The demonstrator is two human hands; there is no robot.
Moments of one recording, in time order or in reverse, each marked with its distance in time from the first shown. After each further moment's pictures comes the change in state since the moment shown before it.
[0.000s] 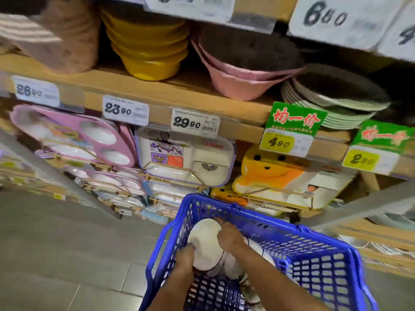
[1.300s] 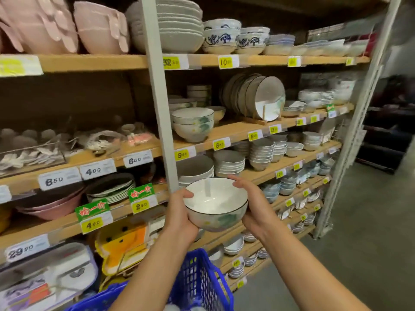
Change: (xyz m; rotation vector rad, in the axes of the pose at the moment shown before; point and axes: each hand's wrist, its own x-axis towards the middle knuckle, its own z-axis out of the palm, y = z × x) left_hand -0.471 -0.003 0.201 0.043 -0.980 0.460; right_hand -0.461 0.168 -0.215 1.664 0.821 -0.490
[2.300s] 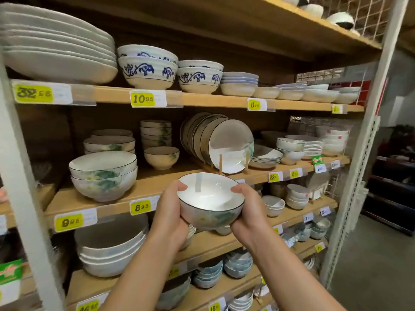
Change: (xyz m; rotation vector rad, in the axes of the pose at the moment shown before) left_hand 0.178 -0.046 0.265 0.023 0.034 0.209; right_hand 0.197 -0.192 -0.155 0.158 0.028 -0.023
